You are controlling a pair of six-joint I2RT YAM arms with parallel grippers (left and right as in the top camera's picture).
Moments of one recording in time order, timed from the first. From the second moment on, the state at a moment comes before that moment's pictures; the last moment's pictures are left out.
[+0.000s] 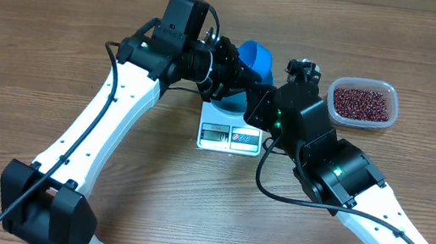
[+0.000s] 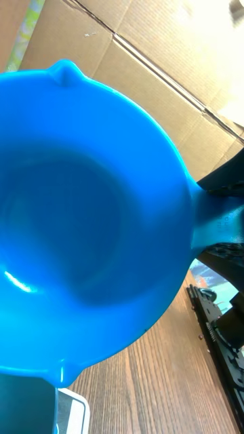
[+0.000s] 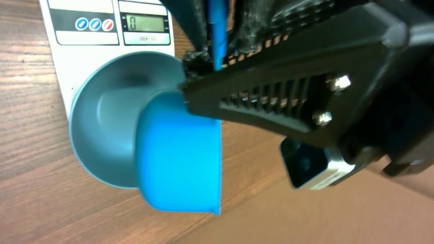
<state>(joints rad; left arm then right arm) -0.37 1.71 1.55 -0.71 0.80 -1.28 0.66 1.28 1.14 -0.43 0.11 0.88</state>
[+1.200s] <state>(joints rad) -0.29 1.52 1.55 -0.96 0.39 -0.13 -0.03 1.56 1.98 -1.53 -0.24 0.30</state>
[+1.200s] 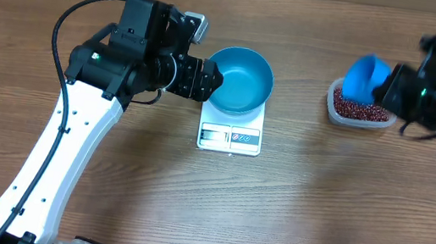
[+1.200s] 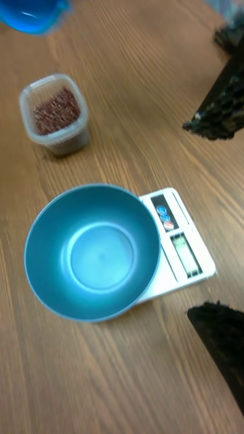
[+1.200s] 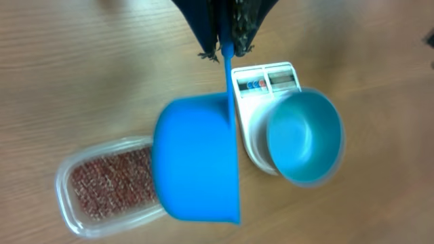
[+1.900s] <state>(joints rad) -0.51 1.54 1.36 -0.95 0.13 -0.01 -0.04 1.98 2.14 -1.63 0.11 0.05</state>
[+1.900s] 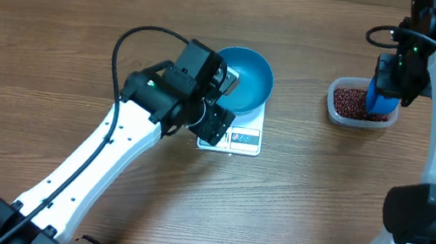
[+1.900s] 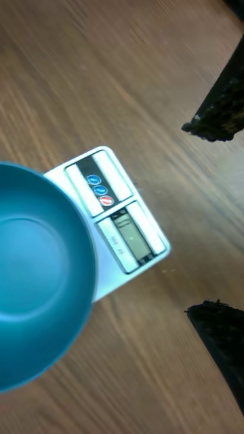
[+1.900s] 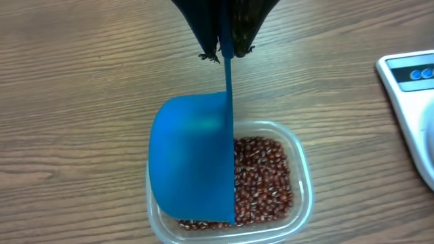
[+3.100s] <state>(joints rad) -0.74 1.77 1.08 -0.37 -0.09 -0.18 -0.04 2.01 2.14 -1.61 0.13 0.04</state>
